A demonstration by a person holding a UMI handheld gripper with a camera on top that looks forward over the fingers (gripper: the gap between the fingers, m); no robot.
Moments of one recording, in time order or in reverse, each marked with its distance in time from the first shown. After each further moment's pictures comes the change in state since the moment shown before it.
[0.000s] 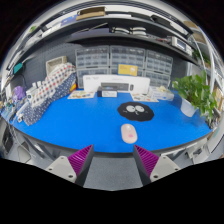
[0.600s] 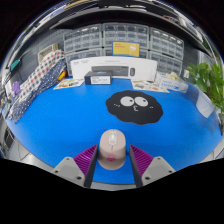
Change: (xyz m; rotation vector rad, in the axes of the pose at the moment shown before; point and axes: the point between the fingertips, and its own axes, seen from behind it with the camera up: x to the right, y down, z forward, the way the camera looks) arm 0.064 0.010 0.165 -0.112 -0.083 -0.017
